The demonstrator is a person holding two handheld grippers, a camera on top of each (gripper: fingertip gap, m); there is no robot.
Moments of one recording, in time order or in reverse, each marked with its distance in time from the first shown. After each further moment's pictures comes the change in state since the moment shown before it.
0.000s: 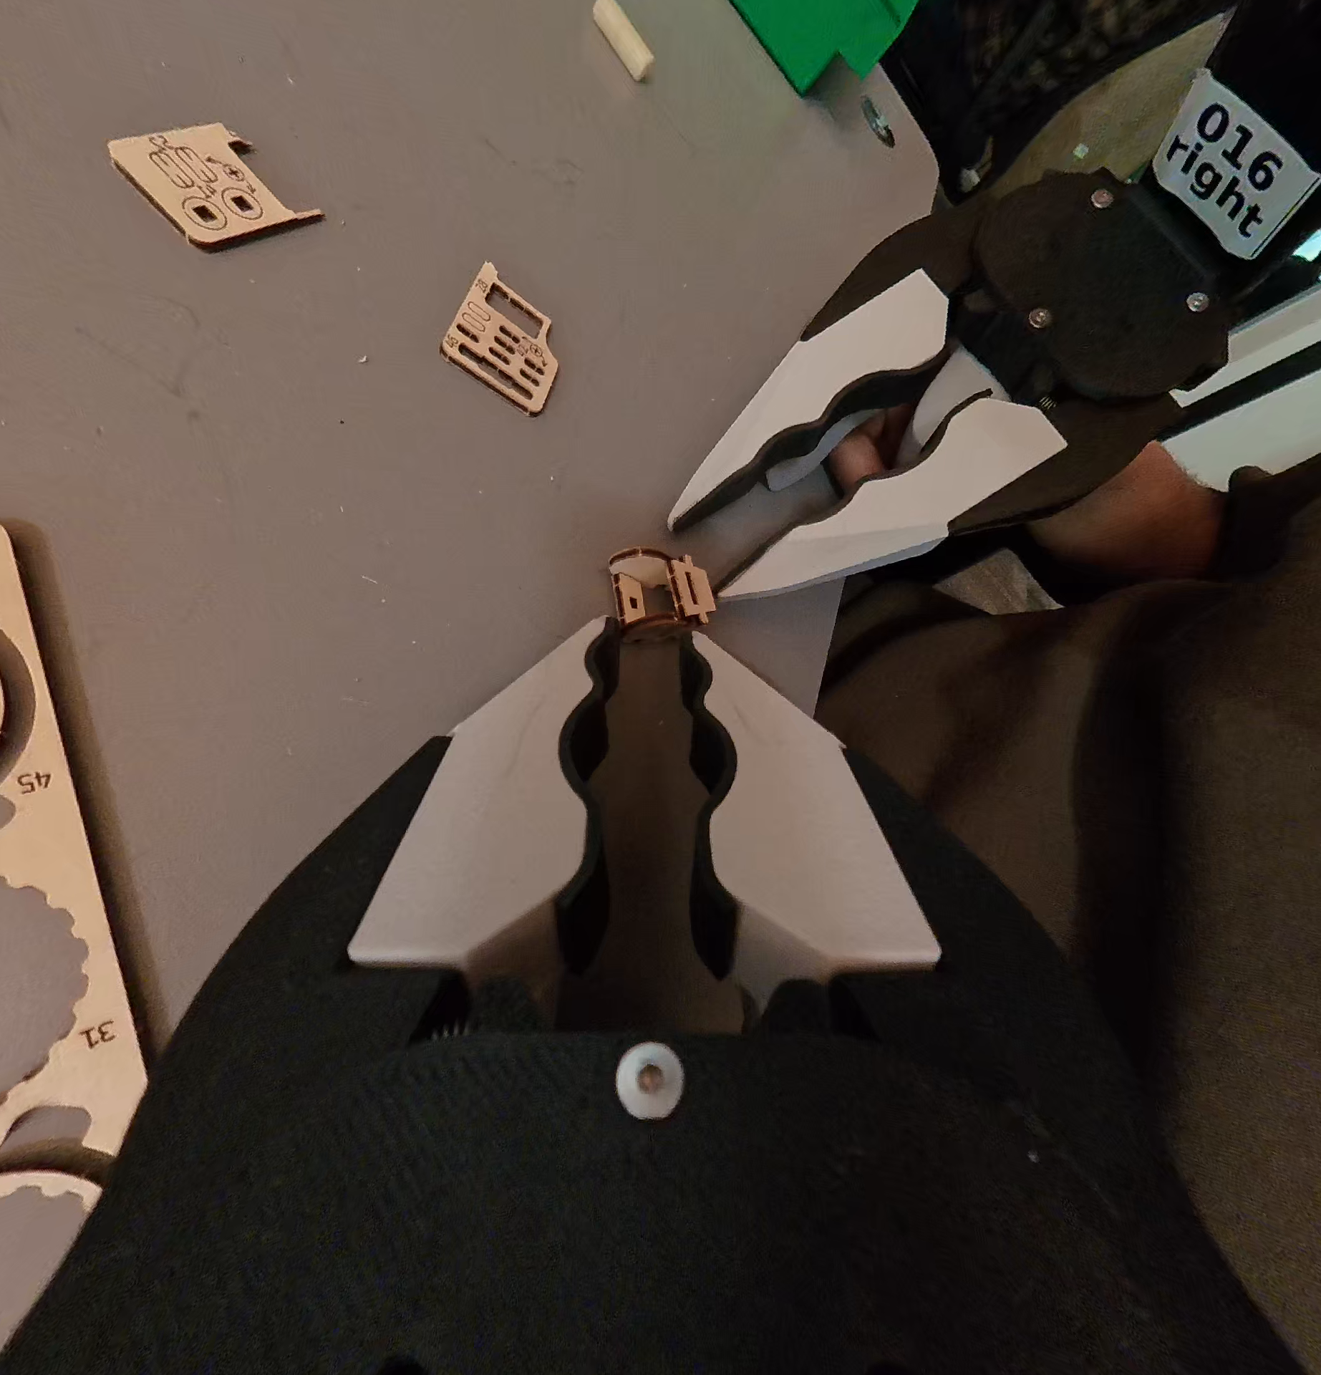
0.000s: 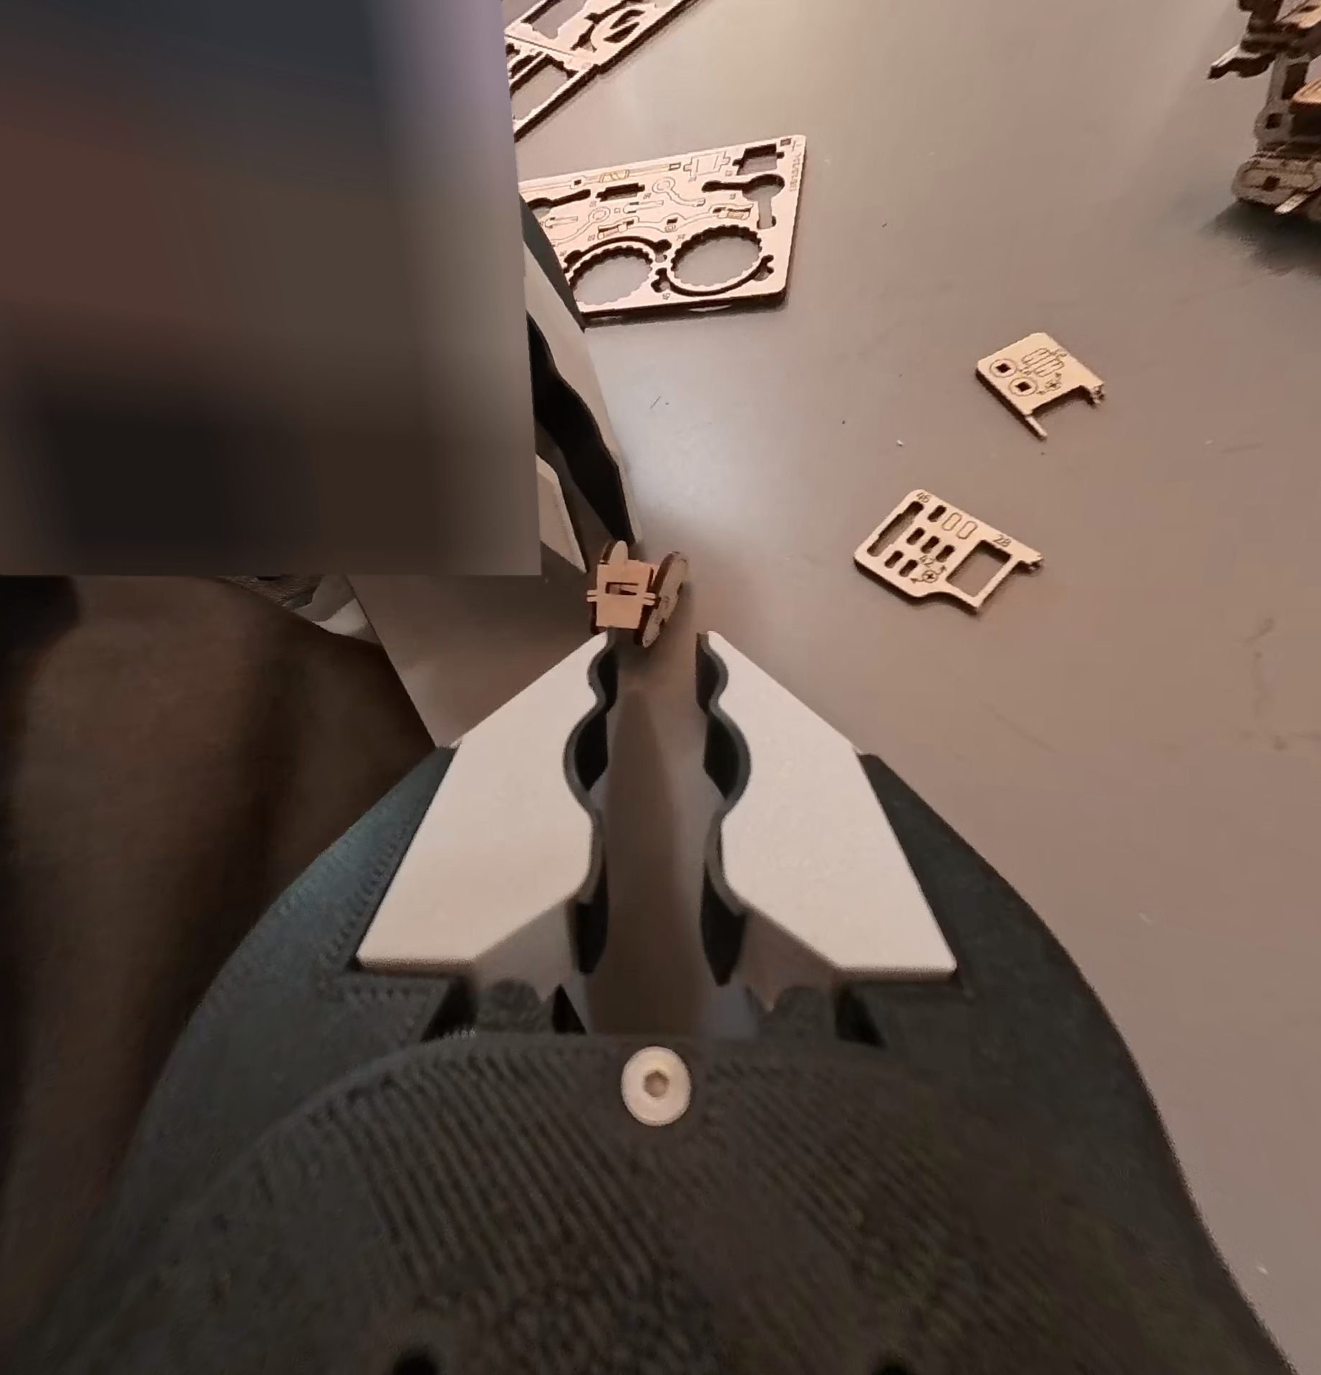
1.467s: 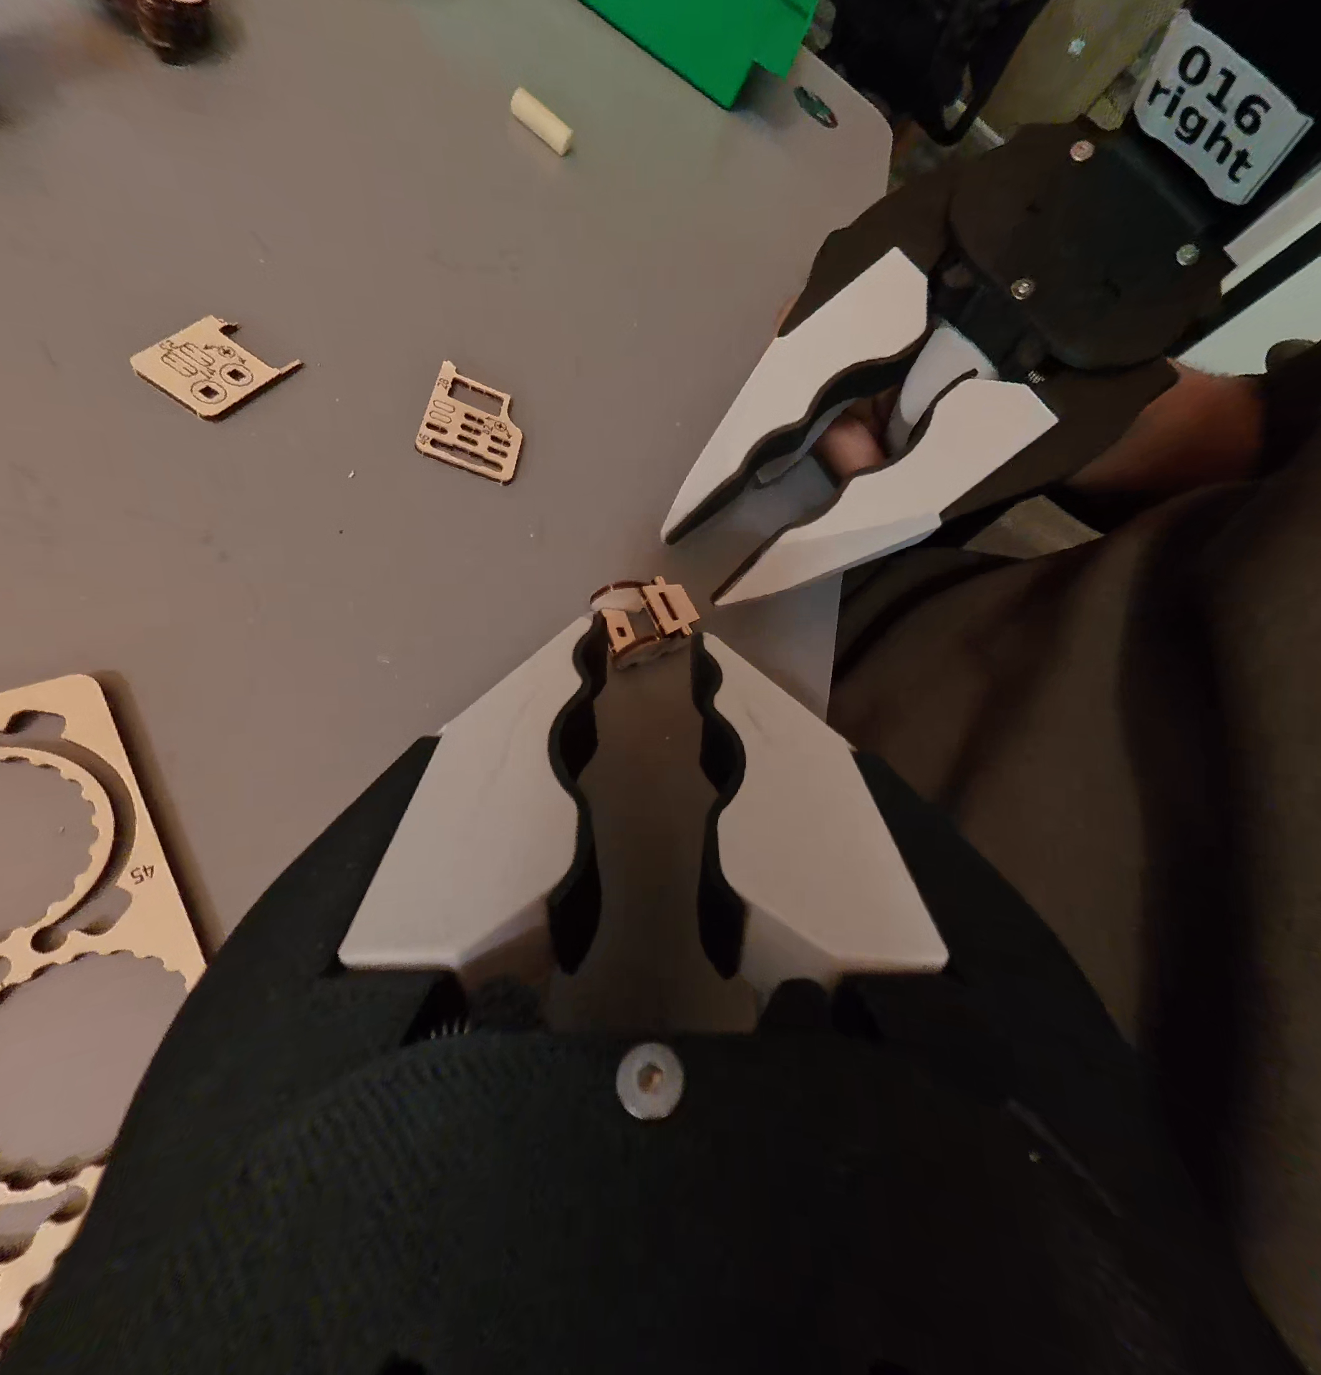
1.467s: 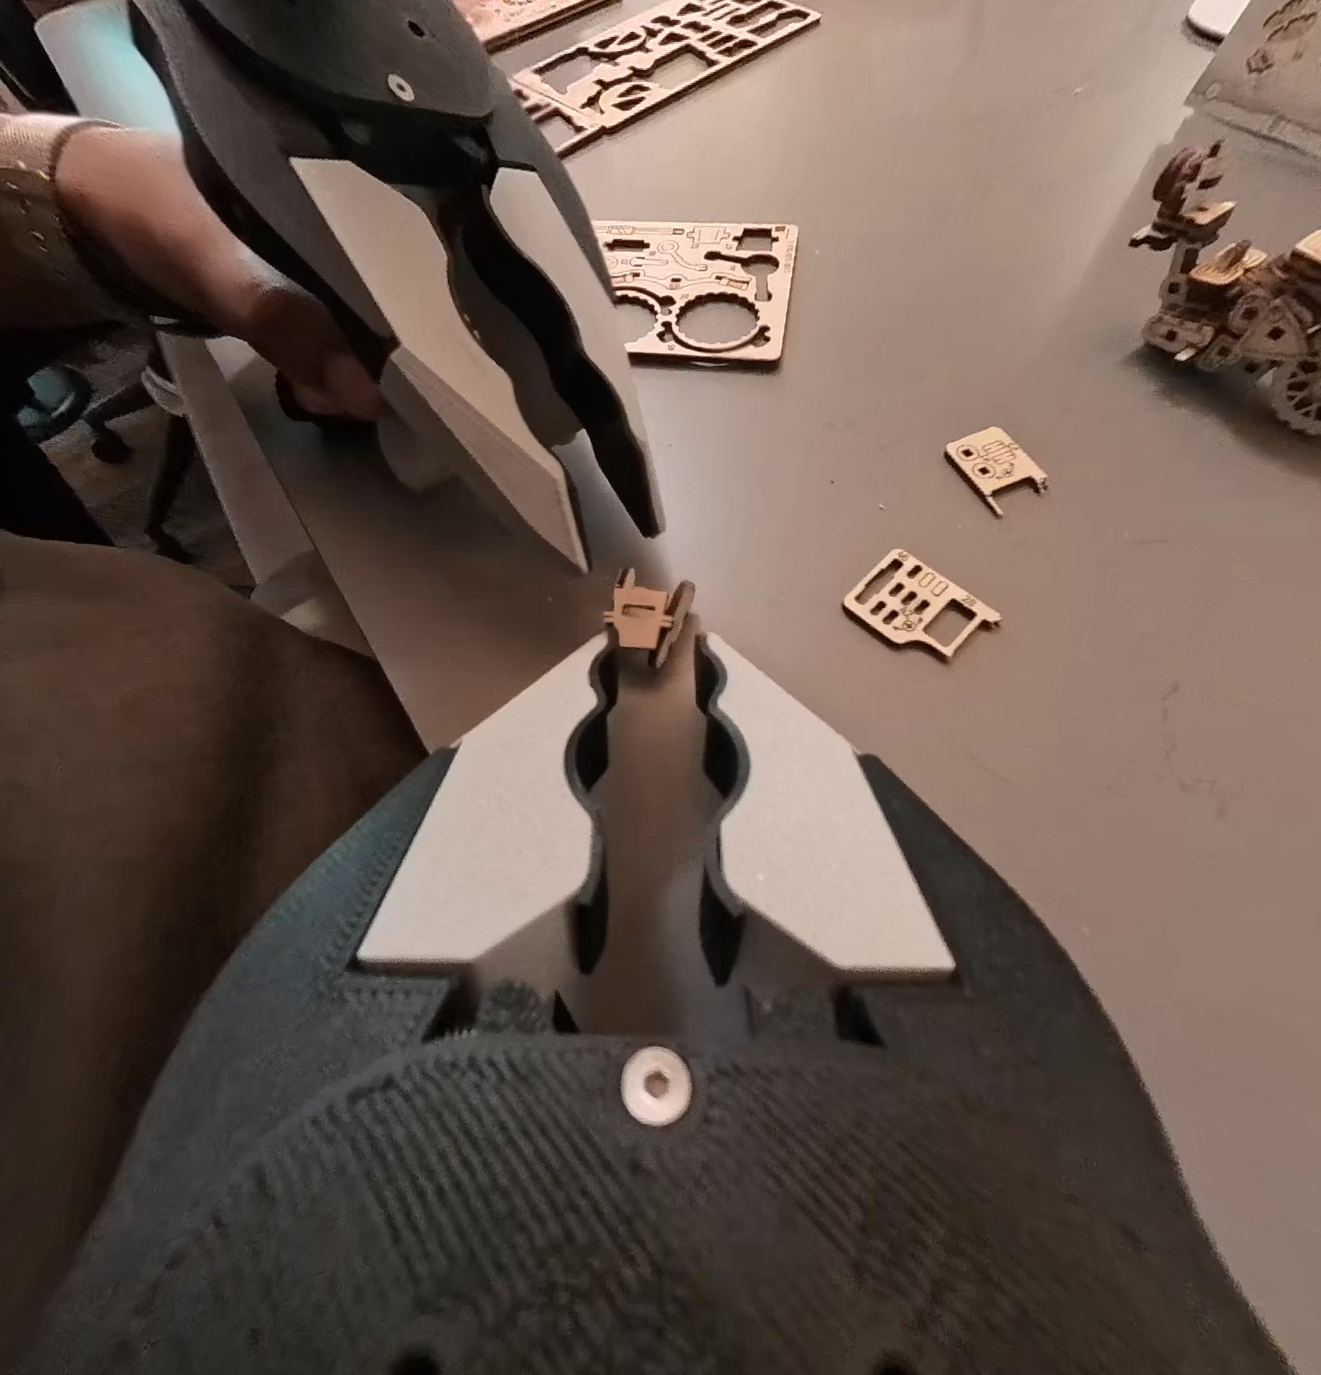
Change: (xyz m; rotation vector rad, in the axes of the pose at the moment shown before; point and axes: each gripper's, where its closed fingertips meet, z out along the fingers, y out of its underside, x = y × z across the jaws) left arm 0.007 -0.009 -0.007 0.021 -0.011 0.224; right arm -0.004 -0.010 -0.004 0.054 0.083 -0.134
